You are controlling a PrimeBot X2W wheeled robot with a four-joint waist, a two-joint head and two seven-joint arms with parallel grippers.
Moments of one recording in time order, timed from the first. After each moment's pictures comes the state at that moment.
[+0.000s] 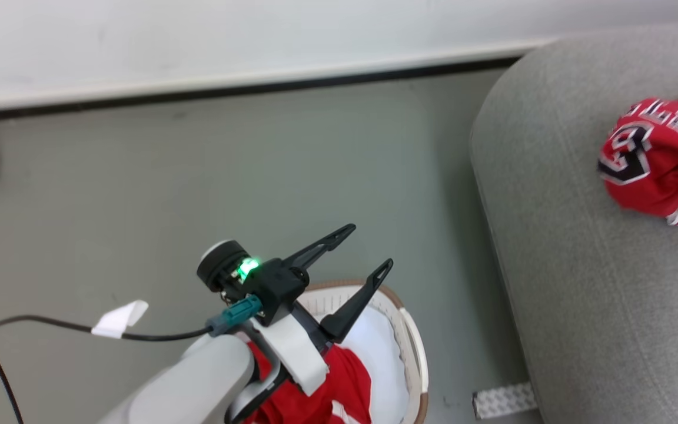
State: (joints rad) left arm -0.66 0.37 -0.91 0.23 -0.46 -0.04 -0.26; right arm -0.73 -0.46 0.02 0.67 0.06 0.13 0.10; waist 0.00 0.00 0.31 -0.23
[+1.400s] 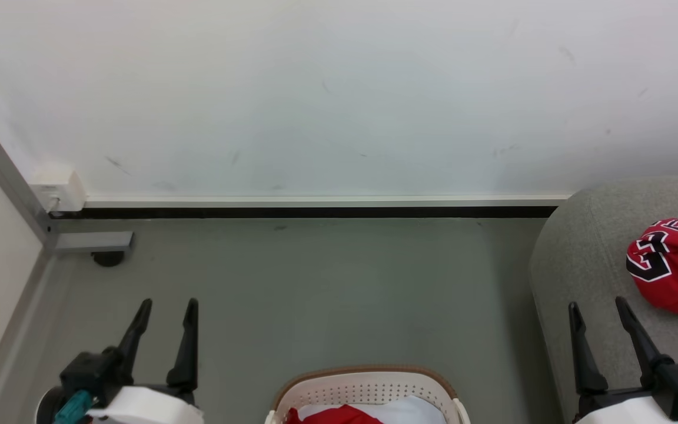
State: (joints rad) left arm -0.12 0.23 -0.18 0.21 -0.33 0.02 -0.26; right arm -0.11 -0.06 -0.01 0.25 0.13 0.13 -0.26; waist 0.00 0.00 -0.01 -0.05
